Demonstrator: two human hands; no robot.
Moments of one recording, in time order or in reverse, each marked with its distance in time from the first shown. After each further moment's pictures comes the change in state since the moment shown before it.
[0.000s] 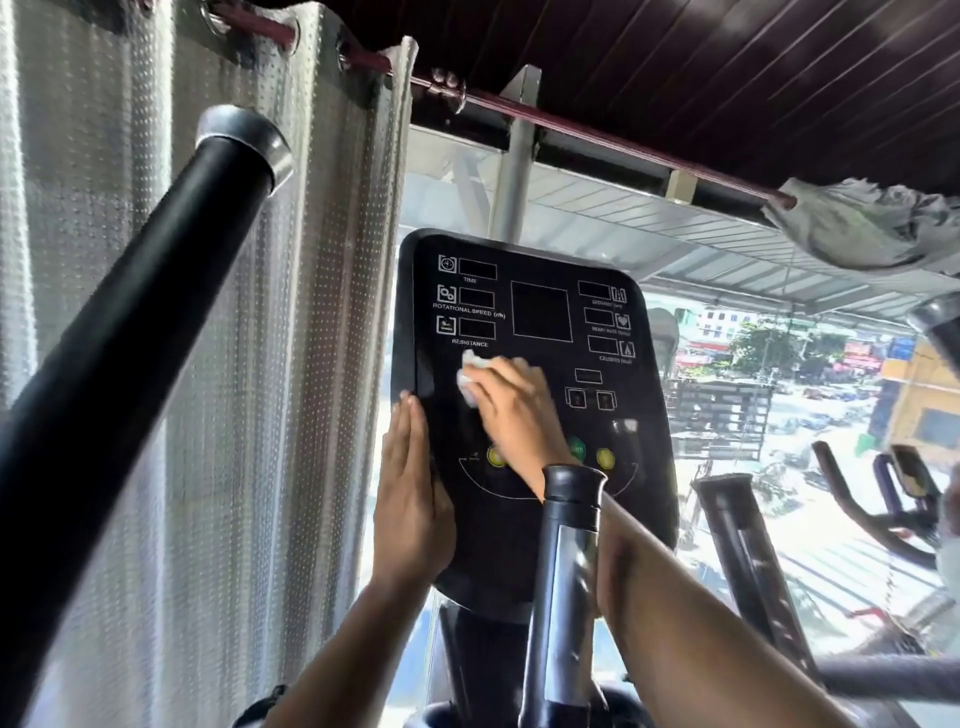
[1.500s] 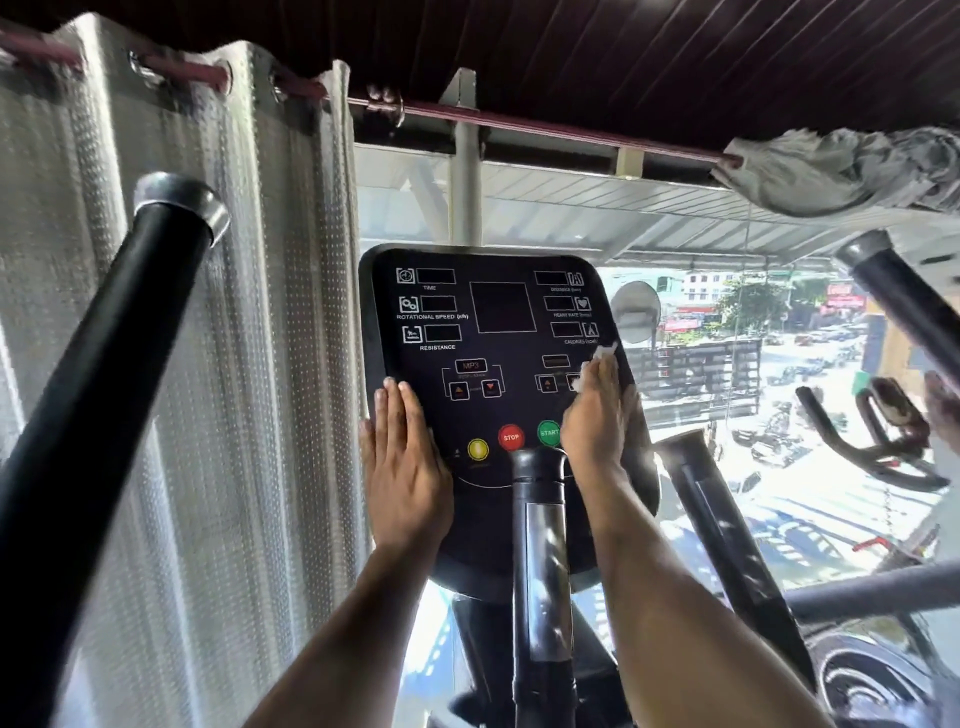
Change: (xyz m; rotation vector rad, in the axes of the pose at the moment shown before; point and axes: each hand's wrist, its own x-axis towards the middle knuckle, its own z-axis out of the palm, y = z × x) left_hand 0.027 0.013 0.004 0.378 -0.023 0.041; right_hand -0.053 0.082 -0.018 -0.170 -0.028 0.847
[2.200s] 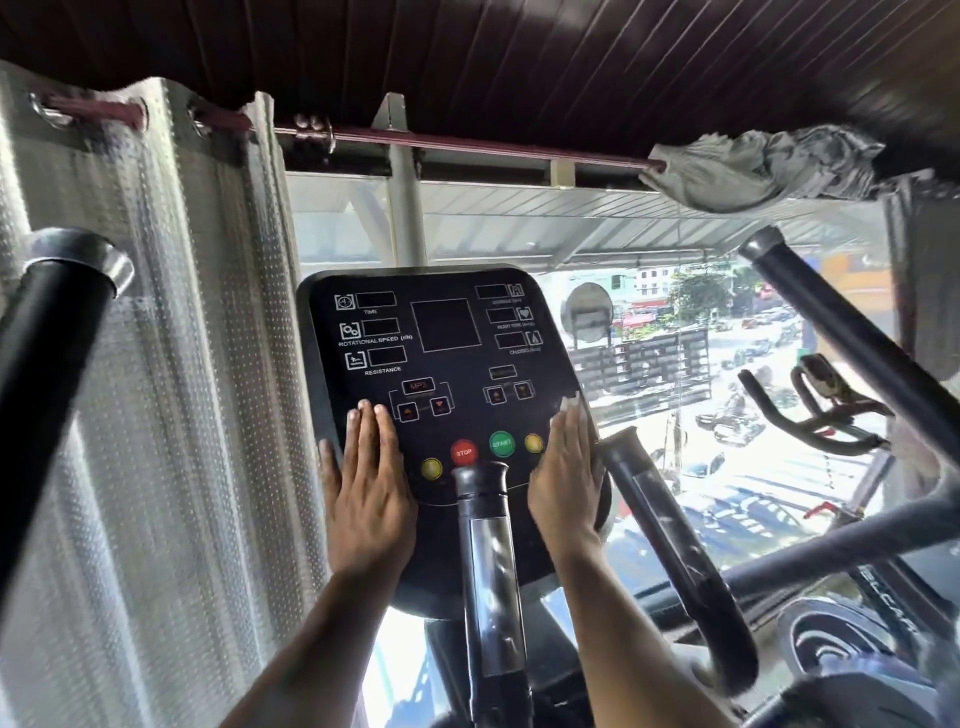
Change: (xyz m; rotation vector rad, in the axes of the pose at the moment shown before) left_hand 0.001 0.005 -0.004 0.135 -0.082 0.196; right_hand -0.077 0.009 -0.042 -0.071 -0.090 0.079
